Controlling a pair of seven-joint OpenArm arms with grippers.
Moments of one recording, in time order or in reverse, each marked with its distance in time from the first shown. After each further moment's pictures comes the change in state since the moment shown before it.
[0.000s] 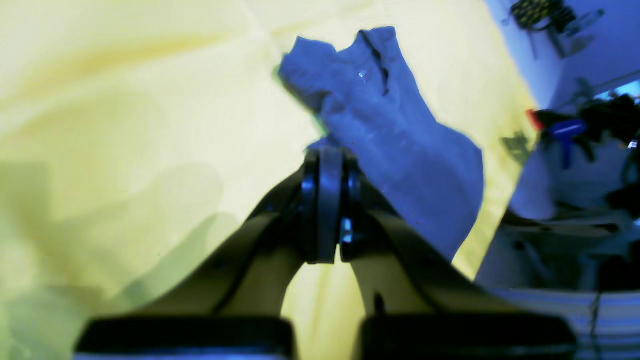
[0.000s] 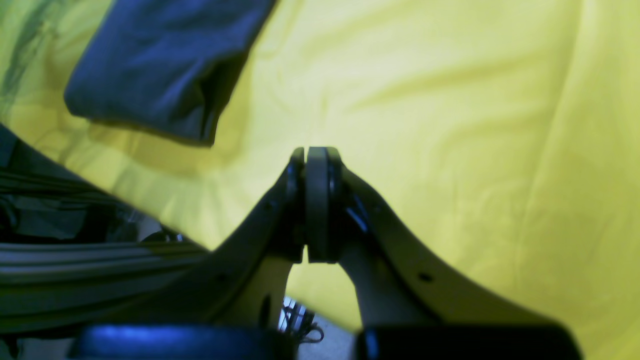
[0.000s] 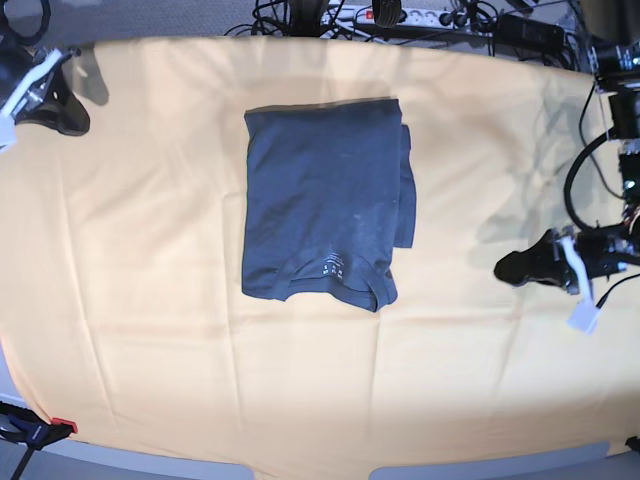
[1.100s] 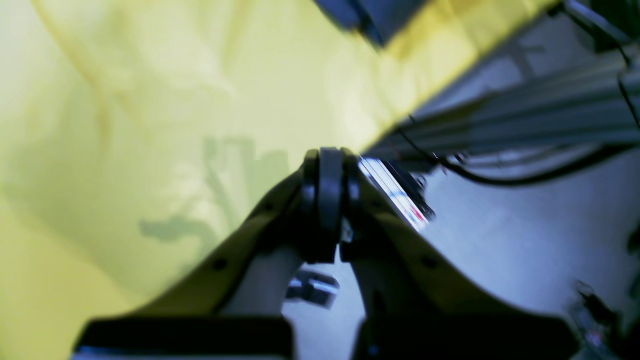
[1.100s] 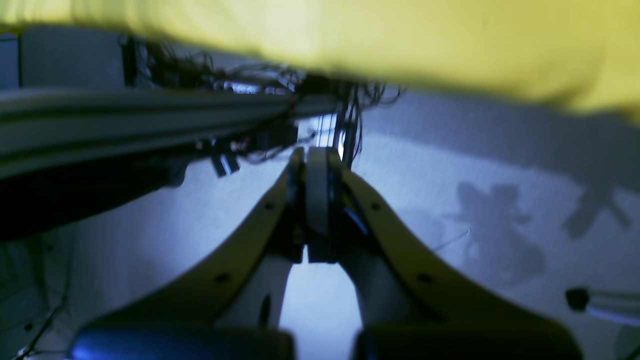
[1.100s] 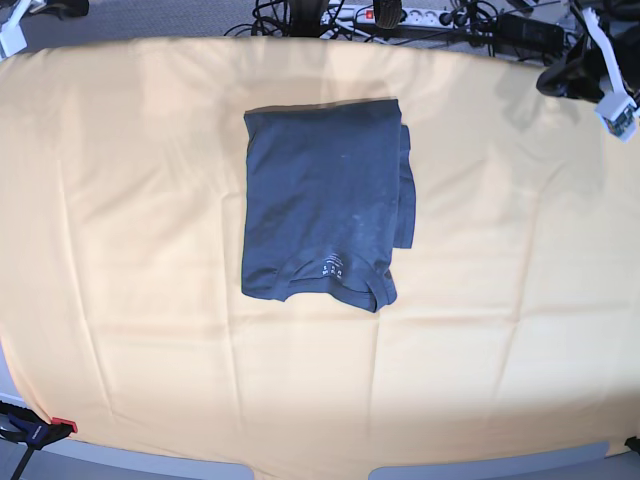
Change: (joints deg) left arm 68.3 -1.0 -46.5 56.9 -0.6 0.7 -0.3; right arm -27.9 0.3 2.8 0.2 0.1 0.0 -0.7
